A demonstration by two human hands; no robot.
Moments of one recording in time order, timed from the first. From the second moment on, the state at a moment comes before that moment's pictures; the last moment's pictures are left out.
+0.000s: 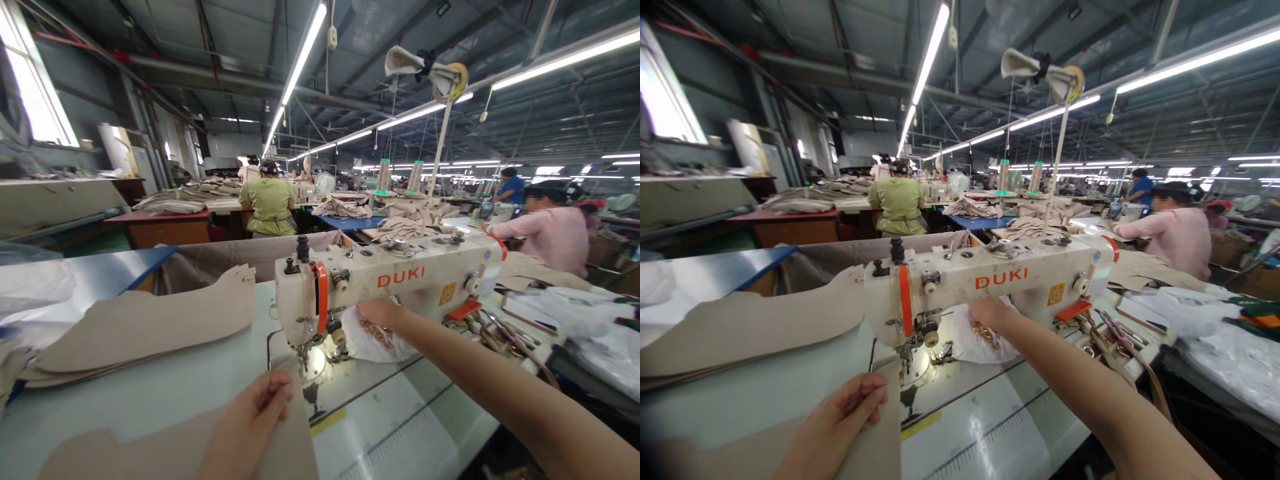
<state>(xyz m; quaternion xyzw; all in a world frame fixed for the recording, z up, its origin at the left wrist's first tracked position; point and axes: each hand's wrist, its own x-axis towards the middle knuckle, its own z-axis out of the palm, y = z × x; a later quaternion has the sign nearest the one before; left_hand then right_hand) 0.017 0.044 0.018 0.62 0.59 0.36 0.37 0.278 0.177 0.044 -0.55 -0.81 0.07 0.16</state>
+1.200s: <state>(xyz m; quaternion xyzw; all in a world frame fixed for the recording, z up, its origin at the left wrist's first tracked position) 0.020 0.028 0.017 0.58 0.51 0.45 0.45 0.198 0.056 0.005 -0.34 -0.55 0.60 0.48</state>
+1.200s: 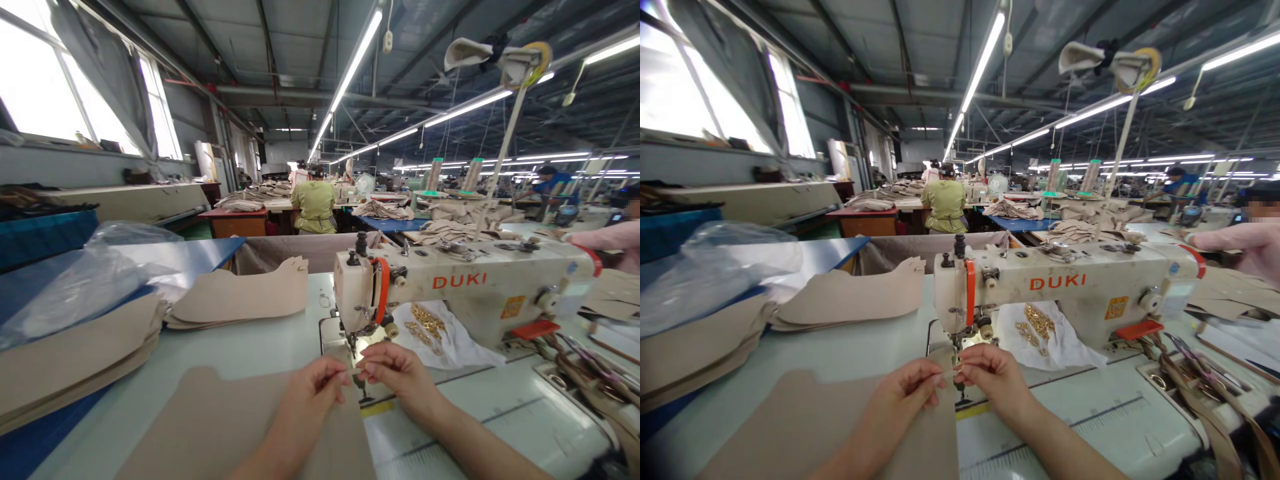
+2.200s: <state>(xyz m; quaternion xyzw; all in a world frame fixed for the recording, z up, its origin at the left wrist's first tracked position) 0.024 0.029 0.021 0.49 0.47 0.46 0.56 0.194 0.042 0.006 -0.36 -0.57 0.57 0.47</state>
